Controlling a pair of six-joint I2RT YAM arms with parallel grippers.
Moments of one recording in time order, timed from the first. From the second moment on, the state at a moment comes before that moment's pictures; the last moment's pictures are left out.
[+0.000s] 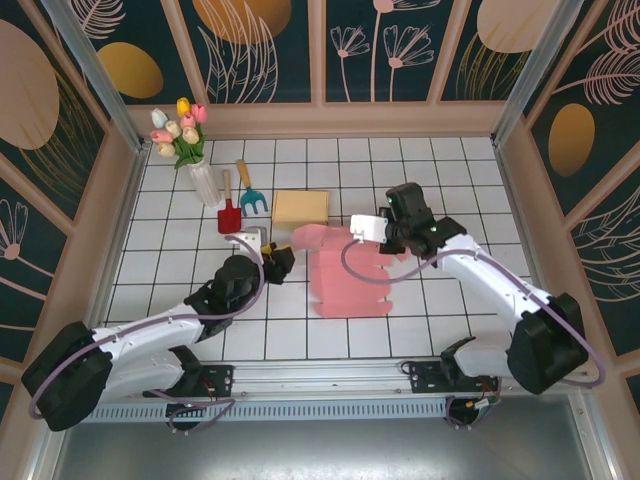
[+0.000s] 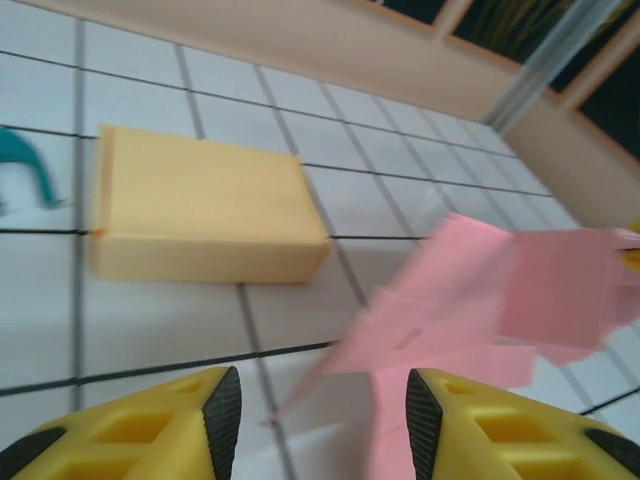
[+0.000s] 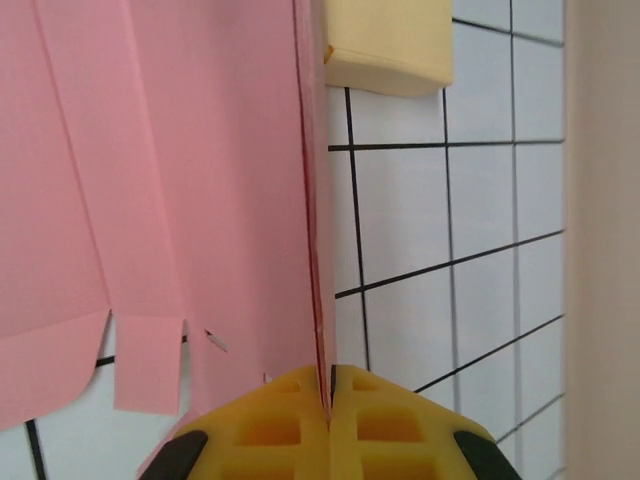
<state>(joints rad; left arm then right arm) -0.81 1.07 0.32 0.45 -0.28 -0.55 0.54 1.26 0.92 -0.48 0.01 -1.13</state>
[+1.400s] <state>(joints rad) -0.81 1.37 0.16 0.85 -0.09 -0.40 0.72 1.11 0.48 0.05 0.24 -1.41</state>
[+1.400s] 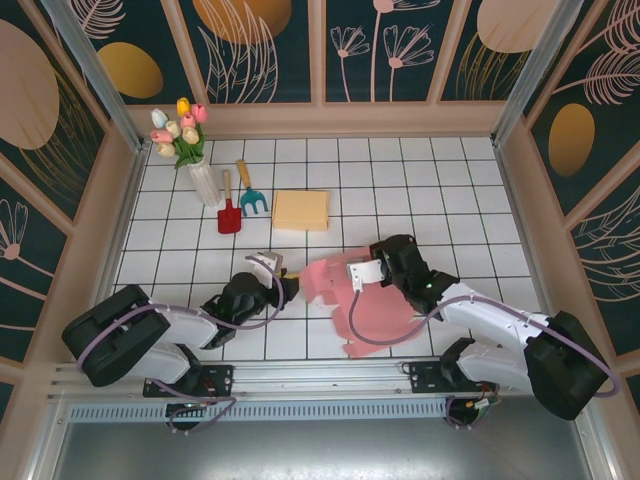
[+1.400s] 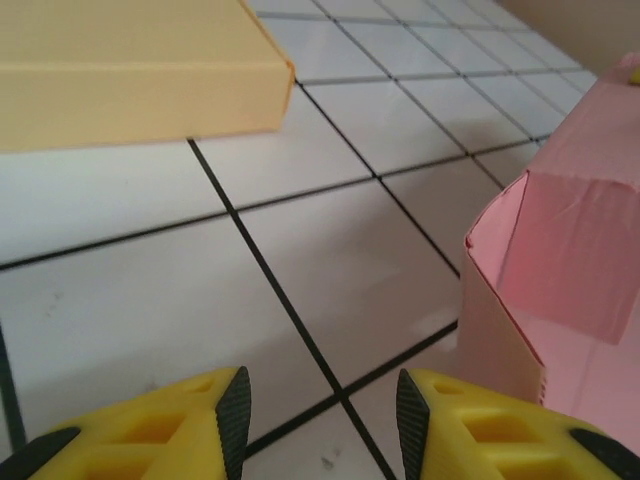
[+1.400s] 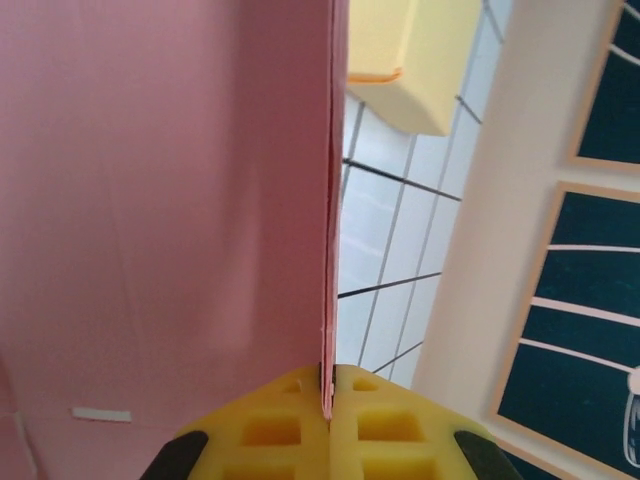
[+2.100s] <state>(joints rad) -0.81 1.11 0.01 0.77 -0.41 -0.43 0.80 1.21 0.42 0.30 0.29 -1.40</state>
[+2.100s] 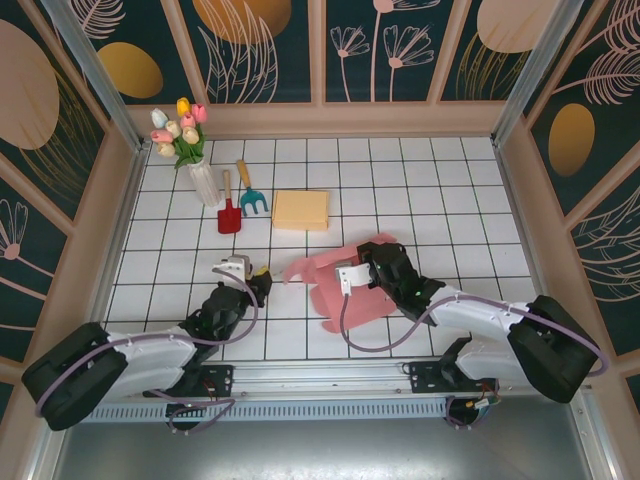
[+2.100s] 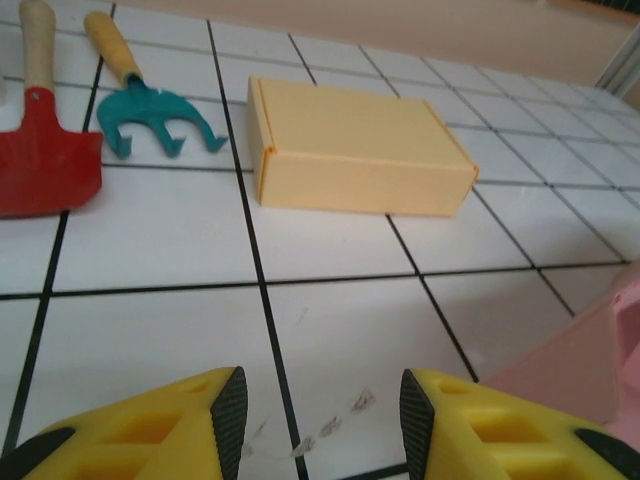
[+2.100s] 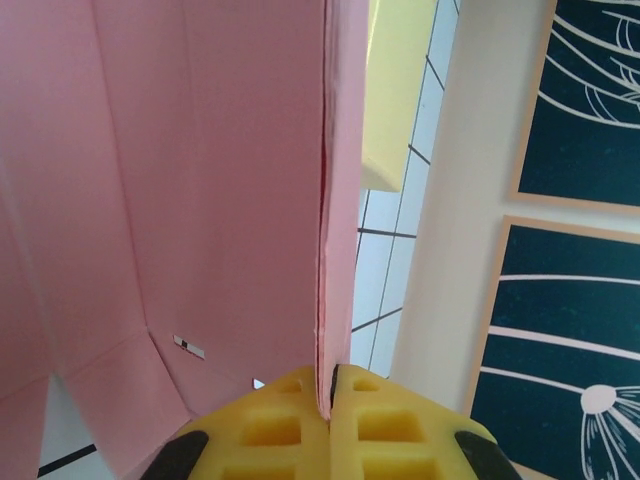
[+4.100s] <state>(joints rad) -0.87 1.73 0.28 1.14 0.13 -0.51 0.80 1.29 0.46 0.32 0.34 -1.41</state>
